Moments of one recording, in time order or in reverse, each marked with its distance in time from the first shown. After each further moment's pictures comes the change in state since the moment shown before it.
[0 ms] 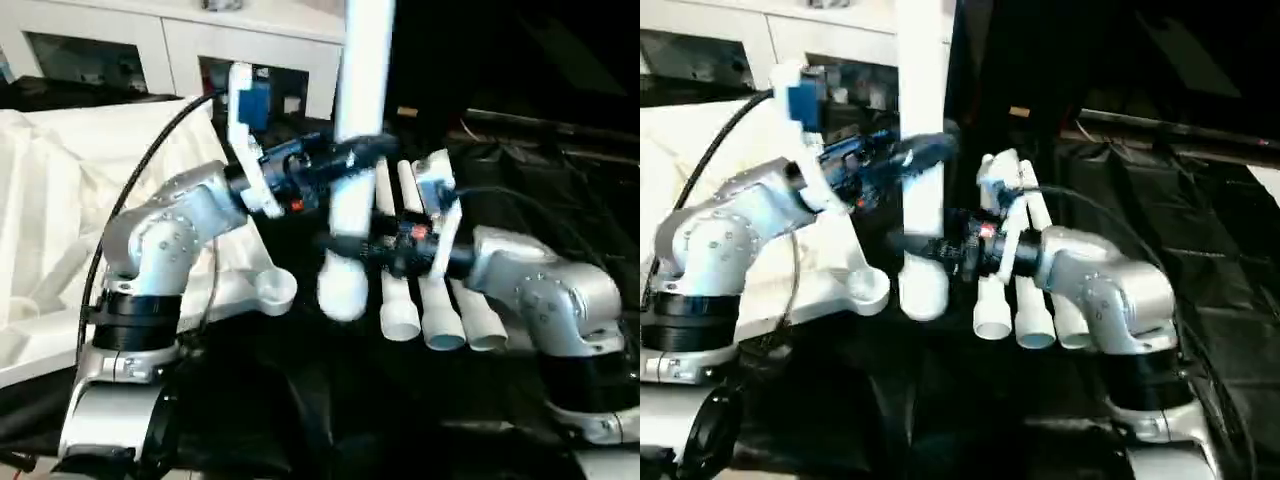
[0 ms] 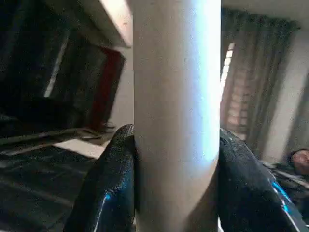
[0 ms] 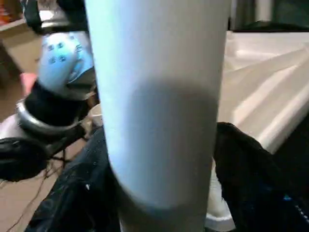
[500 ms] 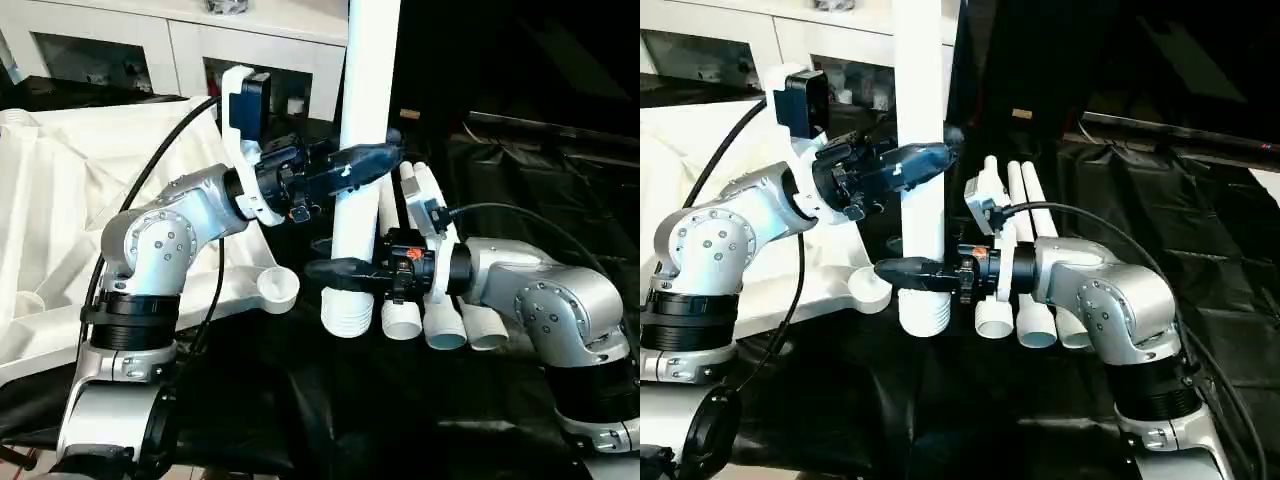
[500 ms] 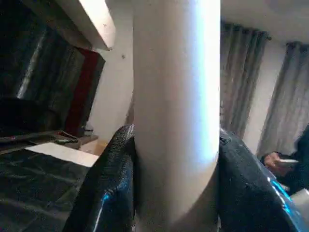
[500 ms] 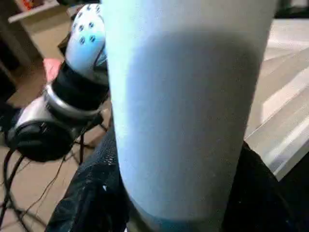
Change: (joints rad) left arm -0.002 -0.002 0.007 0.016 -0.033 0.015 -0.032; right arm 0.010 -0.008 0.042 -0.033 0.015 0.008 0.003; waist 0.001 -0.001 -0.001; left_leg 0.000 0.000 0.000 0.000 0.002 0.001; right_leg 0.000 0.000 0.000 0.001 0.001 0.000
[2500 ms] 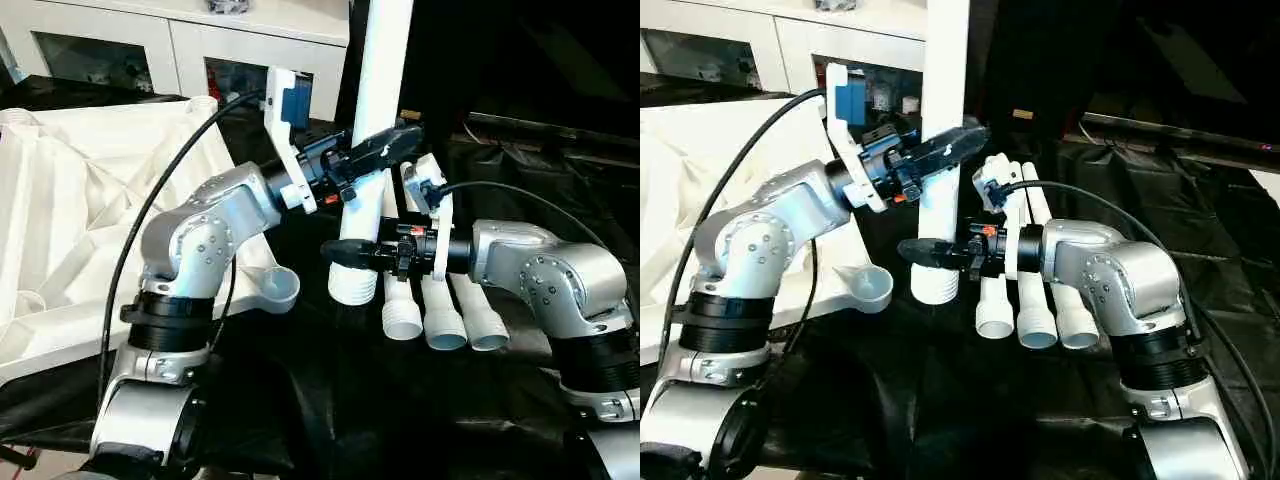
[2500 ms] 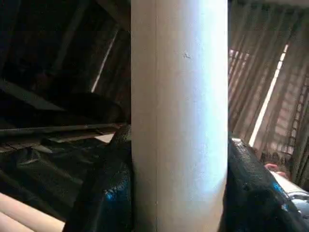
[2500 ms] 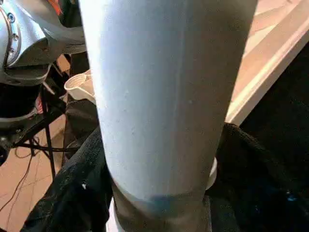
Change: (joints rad) left arm -0.011 -0.103 -0.036 -0.005 0.139 -0.051 0.277; right arm -0.093 -0.065 0.008 0.125 -0.056 0.055 -0.045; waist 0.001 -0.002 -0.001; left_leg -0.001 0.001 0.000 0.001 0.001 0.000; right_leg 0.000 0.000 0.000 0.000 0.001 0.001
